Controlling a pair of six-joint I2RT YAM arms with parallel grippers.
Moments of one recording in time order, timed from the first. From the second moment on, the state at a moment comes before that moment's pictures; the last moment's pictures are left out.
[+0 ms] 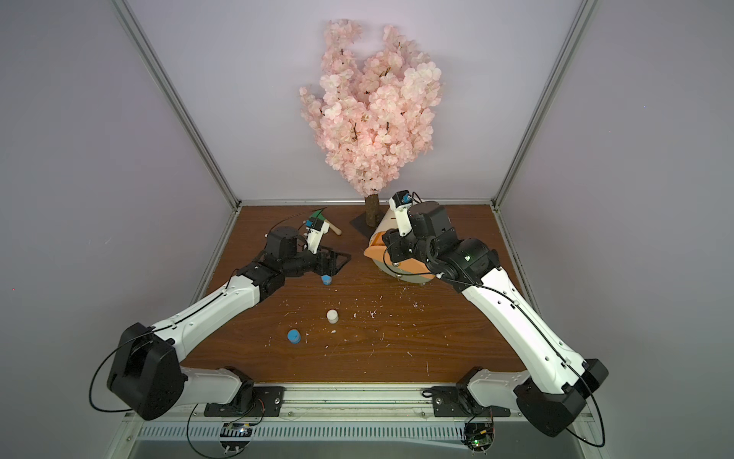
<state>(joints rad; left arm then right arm) -0.48 1.36 0.96 -0.06 0.43 -0.28 0.64 1.29 1.57 -0.87 0.10 0.23</state>
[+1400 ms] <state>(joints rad) -0.55 1.48 1.00 0.02 0.45 -0.32 0.44 1.42 1.46 -0.89 0.00 0.15</state>
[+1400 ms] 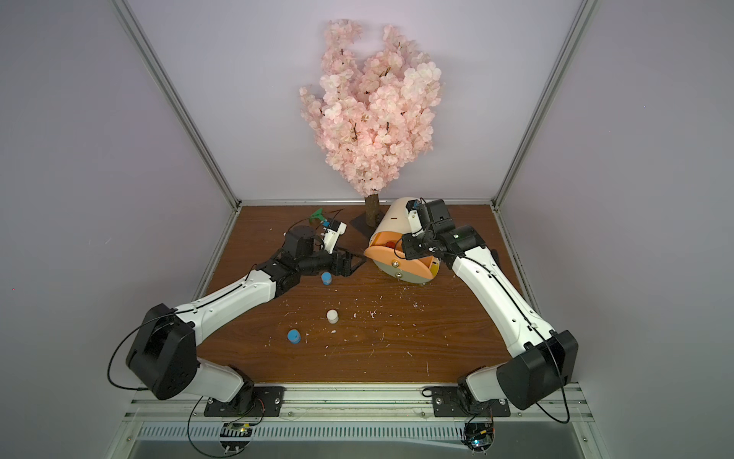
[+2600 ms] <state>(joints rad) -0.56 1.44 1.05 0.01 0.45 -0.34 0.44 1.32 1.55 -0.98 -0.07 0.20</state>
